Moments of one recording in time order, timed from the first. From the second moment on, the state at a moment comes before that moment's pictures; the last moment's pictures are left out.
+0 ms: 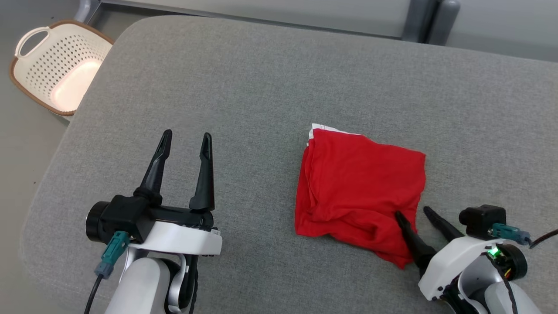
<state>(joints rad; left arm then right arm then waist) -0.23 0.06 -0.24 0.08 -0.28 0.06 -0.26 -0.14 -0.21 0.23 0.22 0.43 0.13 0.20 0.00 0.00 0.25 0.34</state>
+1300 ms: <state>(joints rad) -0.34 0.08 -0.24 0.03 -0.14 -0.02 -0.26 -0.29 -0.50 0.23 0.05 0.37 0.13 0.19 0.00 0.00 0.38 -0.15</state>
